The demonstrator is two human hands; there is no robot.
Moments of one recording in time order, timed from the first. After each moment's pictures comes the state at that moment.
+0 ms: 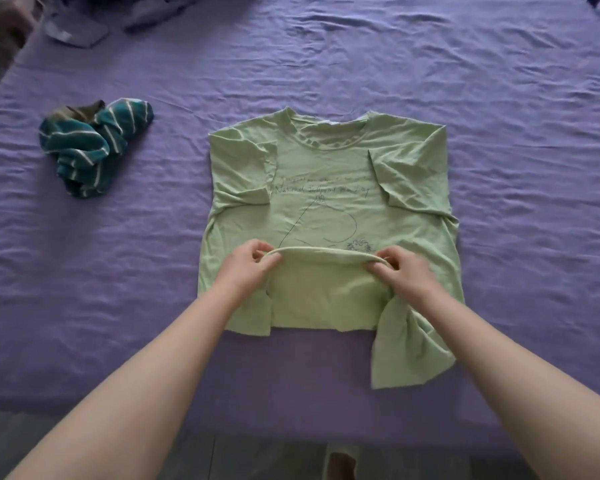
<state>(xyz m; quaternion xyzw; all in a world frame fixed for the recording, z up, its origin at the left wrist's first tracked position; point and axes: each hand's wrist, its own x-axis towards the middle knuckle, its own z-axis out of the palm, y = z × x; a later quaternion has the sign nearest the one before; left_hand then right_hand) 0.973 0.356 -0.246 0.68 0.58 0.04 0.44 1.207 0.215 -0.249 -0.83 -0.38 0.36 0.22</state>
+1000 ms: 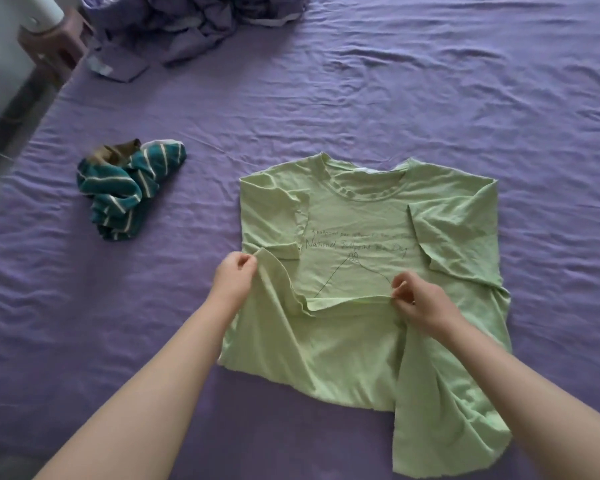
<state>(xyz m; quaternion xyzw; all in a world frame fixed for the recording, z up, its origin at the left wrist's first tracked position) 0.971 0.464 -0.245 0.60 0.67 0.15 0.42 1.240 0.300 -0.266 -0.78 -0.47 0.38 0.18</state>
